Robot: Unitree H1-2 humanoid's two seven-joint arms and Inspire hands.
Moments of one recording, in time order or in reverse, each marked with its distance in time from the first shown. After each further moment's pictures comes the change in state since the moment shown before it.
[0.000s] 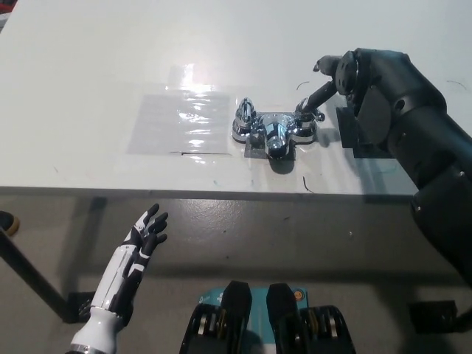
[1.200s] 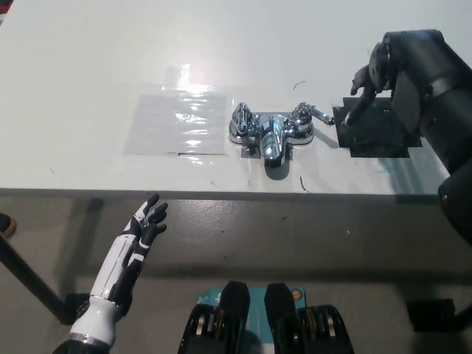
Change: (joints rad) left_arm -0.034 0.011 0.000 0.001 -0.001 0.015 0.000; right_arm -0.018 -0.076 0.111 0.019 -0.072 -0.055 0.278
